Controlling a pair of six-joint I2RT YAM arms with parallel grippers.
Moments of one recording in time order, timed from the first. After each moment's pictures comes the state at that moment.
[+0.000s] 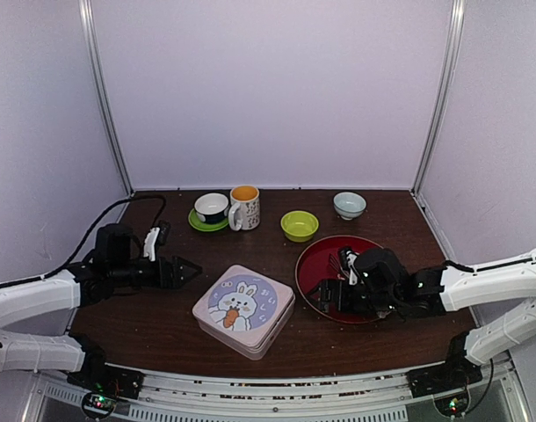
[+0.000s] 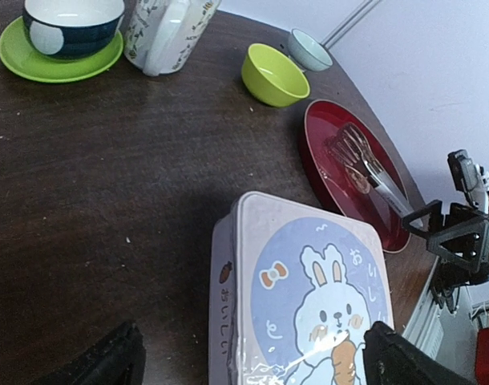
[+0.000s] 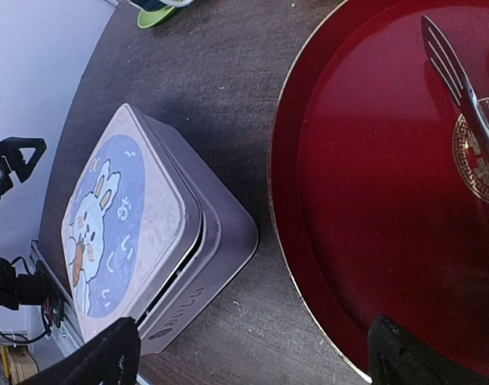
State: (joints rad) left arm -0.48 1.02 0.44 0.05 0.43 -0.44; right arm 1.00 1.25 0.58 -0.02 0.09 0.89
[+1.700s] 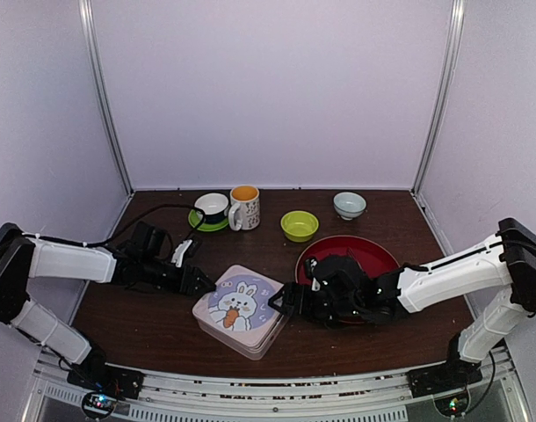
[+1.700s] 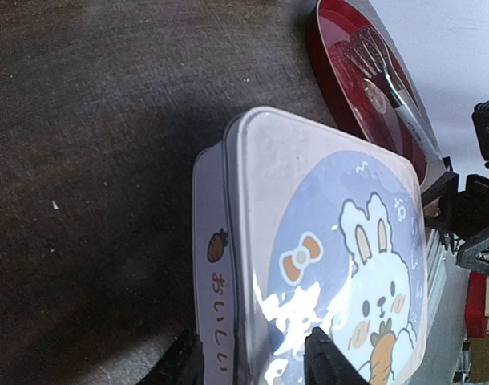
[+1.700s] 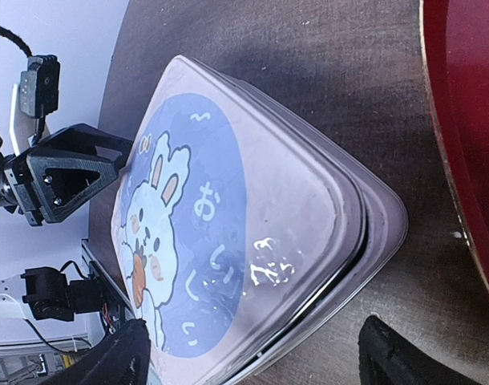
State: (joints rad) left arm -0.51 1.43 0.60 0.00 0.59 -0.34; right arm 1.11 1.56 0.75 0.16 0.03 1.14
